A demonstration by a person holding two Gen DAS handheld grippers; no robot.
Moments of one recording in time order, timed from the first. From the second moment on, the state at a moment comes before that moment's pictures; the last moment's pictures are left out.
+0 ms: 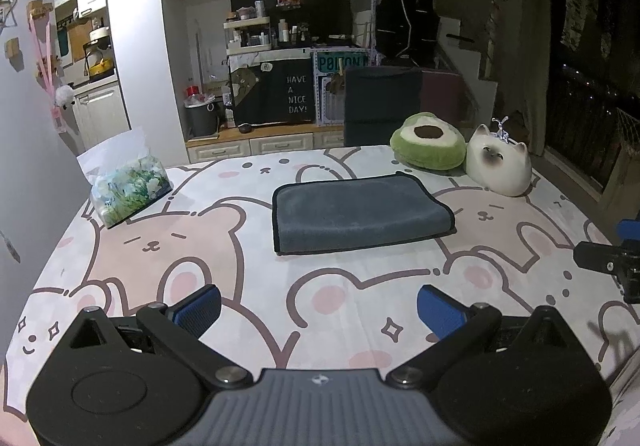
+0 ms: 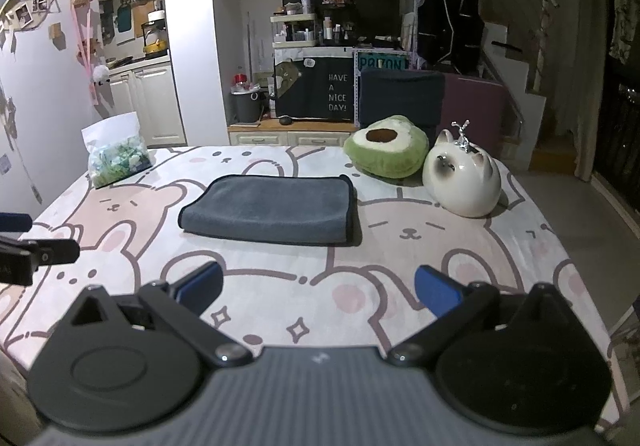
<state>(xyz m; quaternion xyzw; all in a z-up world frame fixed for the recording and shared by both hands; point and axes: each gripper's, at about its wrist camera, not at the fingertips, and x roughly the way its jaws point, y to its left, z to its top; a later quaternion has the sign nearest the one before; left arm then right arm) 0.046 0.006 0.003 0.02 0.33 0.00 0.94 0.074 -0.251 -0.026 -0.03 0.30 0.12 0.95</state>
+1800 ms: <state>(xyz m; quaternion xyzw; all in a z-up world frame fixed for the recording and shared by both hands) 0.044 0.006 0.000 0.03 0.33 0.00 0.94 0.071 -0.249 -0.028 -0.04 0.30 0.13 0.94</state>
